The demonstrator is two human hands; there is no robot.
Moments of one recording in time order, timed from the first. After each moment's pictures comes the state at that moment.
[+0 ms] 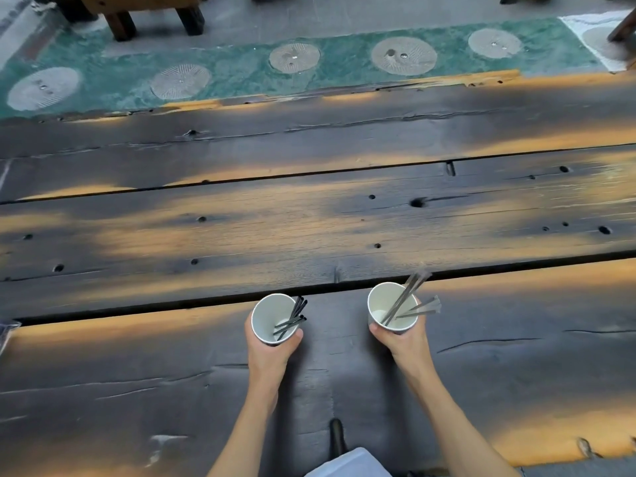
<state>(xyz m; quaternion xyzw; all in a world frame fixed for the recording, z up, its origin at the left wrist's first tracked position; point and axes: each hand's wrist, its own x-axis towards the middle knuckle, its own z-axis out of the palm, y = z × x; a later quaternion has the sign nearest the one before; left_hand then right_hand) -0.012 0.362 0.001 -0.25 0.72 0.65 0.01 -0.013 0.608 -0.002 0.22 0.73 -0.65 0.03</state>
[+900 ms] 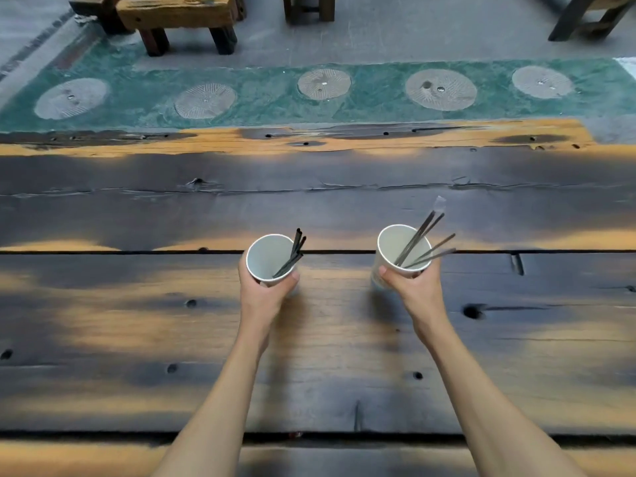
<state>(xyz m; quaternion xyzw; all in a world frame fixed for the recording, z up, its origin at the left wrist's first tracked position) -0.352 0.345 0.017 -0.19 0.70 0.68 -0.09 -0.370 0.594 0.021 0.15 0.73 -0.67 -0.04</state>
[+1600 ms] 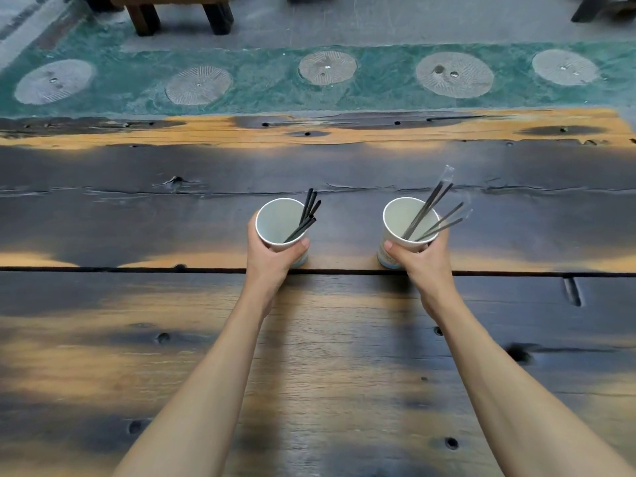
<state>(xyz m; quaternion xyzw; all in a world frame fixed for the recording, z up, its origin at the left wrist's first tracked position) -0.495 0.334 -0.043 -0.15 0.72 0.68 -0.06 -0.503 0.588 -0.043 0.13 0.74 -0.66 -0.04</state>
